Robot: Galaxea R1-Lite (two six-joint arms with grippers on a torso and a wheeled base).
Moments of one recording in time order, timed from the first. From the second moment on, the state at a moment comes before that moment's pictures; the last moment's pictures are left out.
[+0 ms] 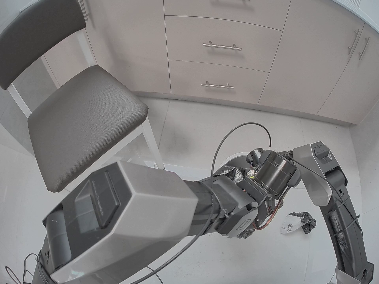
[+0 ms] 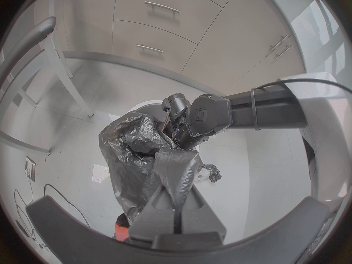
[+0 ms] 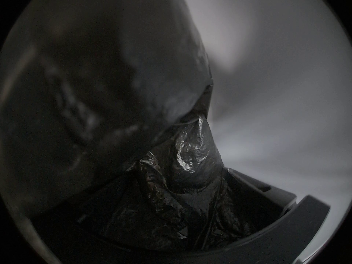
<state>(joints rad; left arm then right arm) -1.04 2.41 -1.78 0.08 0.38 -0.72 0.27 2.77 -2.00 0.44 0.02 0.22</state>
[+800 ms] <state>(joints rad) -1.02 2.41 -1.79 0.08 0.38 -0.75 0.28 2.52 -2.00 0.74 0.02 0.25</state>
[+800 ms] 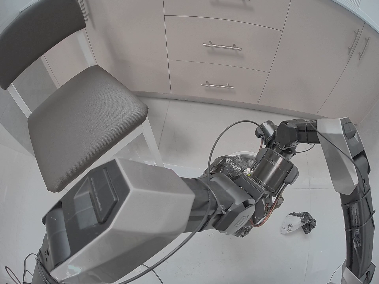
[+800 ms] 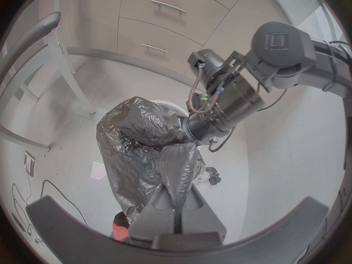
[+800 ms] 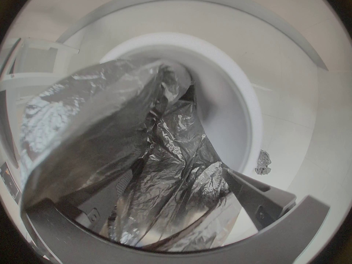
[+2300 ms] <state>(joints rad) -1.03 2.40 -1.78 0.08 0.38 -0.76 0.25 2.65 -2.00 0.36 -0.08 0.37</state>
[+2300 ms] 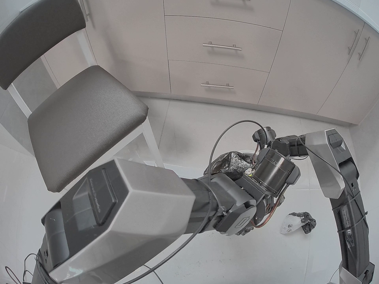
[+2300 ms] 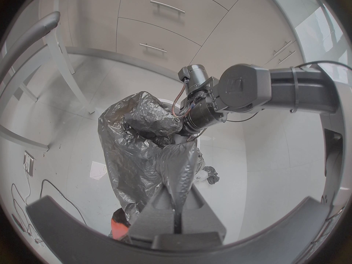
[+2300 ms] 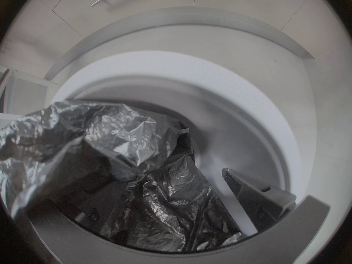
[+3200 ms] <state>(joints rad) -1.03 2.41 -1.78 0.08 0.38 -0.77 0.26 2.40 -2.00 0.57 0.00 0.46</state>
